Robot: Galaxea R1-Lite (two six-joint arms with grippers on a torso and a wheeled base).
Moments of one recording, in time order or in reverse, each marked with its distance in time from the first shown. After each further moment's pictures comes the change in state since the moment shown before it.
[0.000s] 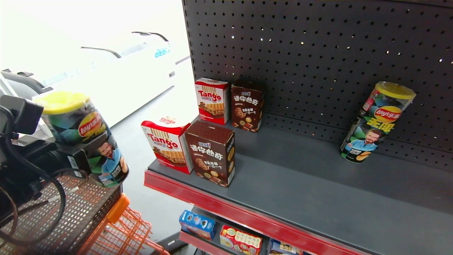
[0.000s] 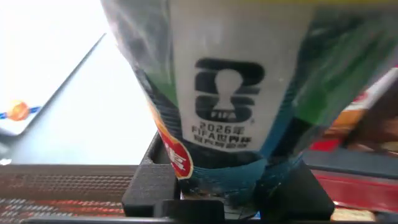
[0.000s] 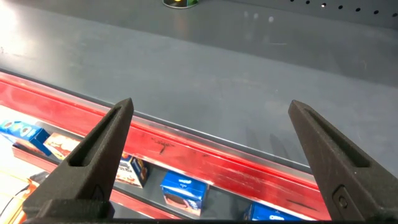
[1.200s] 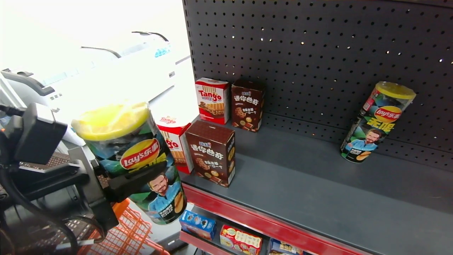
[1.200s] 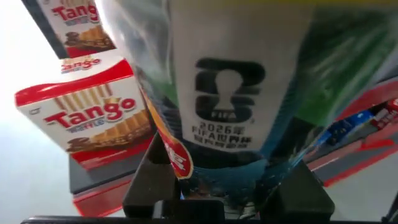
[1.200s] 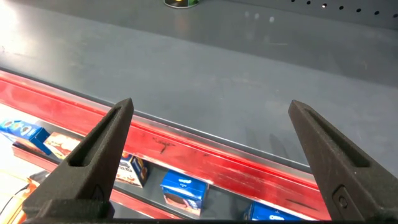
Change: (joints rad) left arm -0.400 -0.099 -0.034 0.186 -0.207 -0.028; right arm -0.001 0.000 0.000 0.000 0.002 -0.002
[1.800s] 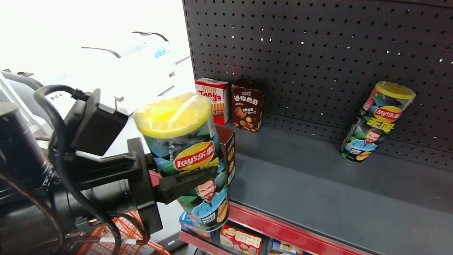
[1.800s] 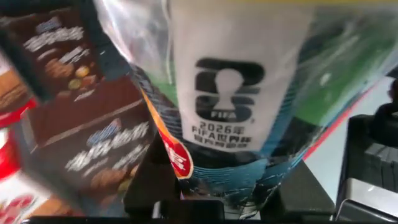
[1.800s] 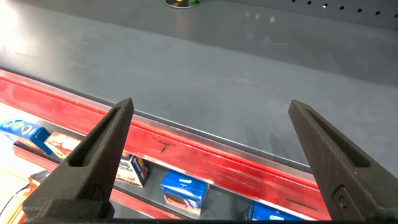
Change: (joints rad) left arm -0.189 0.156 -0.150 -0.010 -0.093 0.002; right arm 0.001 0.000 0.000 0.000 0.002 -0.001
